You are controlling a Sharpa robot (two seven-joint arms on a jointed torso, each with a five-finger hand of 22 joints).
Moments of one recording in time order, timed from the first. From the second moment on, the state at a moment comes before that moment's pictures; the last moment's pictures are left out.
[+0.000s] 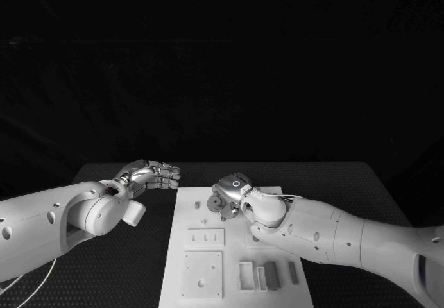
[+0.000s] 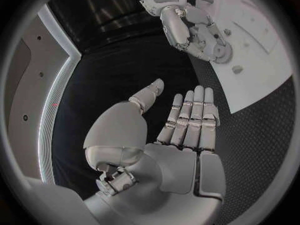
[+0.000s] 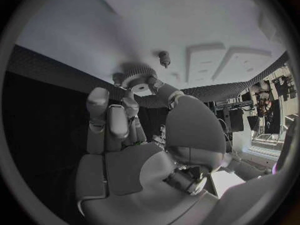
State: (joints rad) left arm 1.39 -0.84 -0.19 1.39 -0.13 -0.20 0.18; left_hand 1.05 -0.05 0.50 -0.27 0.06 0.68 0.19 0.44 0.30 0.97 0.20 0.08 0.10 0.88 0.15 0.27 0.67 0.02 0.80 0.06 0.08 0.74; right arm 1.17 -0.39 -0.09 1.09 -2.01 -0.38 -0.26; right_hand 1.04 -0.22 0.70 -0.08 0.05 0.91 0.10 0.30 0.52 1.10 0.01 1.16 1.17 1.32 -0.10 1.47 0.93 0.20 1.28 -0.06 0.98 1.31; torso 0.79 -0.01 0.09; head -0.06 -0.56
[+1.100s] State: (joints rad) left arm 1.39 -0.83 -0.19 1.37 -0.13 -0.19 0.18; left_hand 1.05 -0.05 0.50 -0.27 0.06 0.68 0.19 0.44 0.30 0.97 0.20 0.07 0.10 0.88 0.15 0.27 0.67 0.02 0.80 0.06 0.08 0.74; right arm 1.17 -0.39 -0.09 1.08 -1.90 -0.34 -0.24; right_hand 1.04 -0.24 0.69 -0.04 0.05 0.87 0.13 0.25 0.50 1.08 0.03 1.16 1.16 1.30 -0.08 1.46 0.92 0.20 1.28 -0.05 0.97 1.31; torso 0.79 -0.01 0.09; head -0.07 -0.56
